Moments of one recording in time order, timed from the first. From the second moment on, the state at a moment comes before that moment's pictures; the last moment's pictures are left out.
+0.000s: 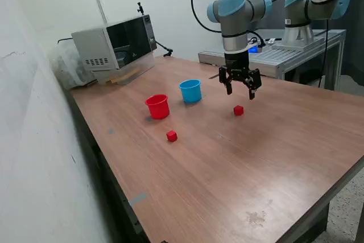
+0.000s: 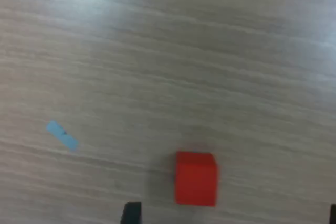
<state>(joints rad) 0.08 -0.99 1.72 -2.30 -1.57 3.06</state>
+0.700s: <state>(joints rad) 0.05 -0.93 1.72 -2.33 -1.57 3.07</state>
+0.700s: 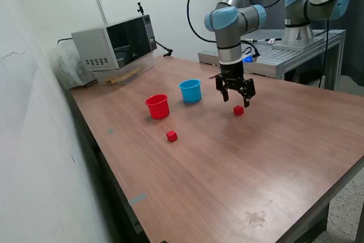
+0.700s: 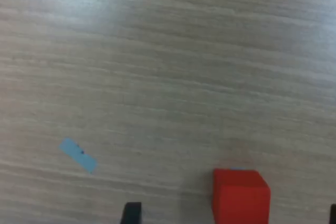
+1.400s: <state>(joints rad) 0.05 -0.93 1.72 -2.34 -1.57 3.07</state>
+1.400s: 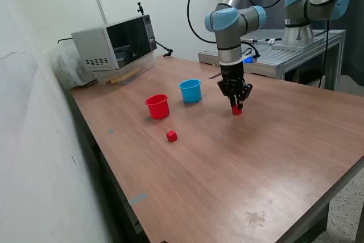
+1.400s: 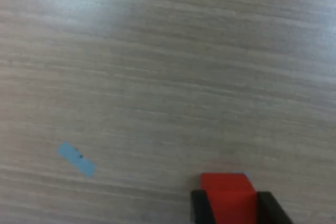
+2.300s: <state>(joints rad) 0.05 -1.15 1.71 -2.23 -1.57 3.07</state>
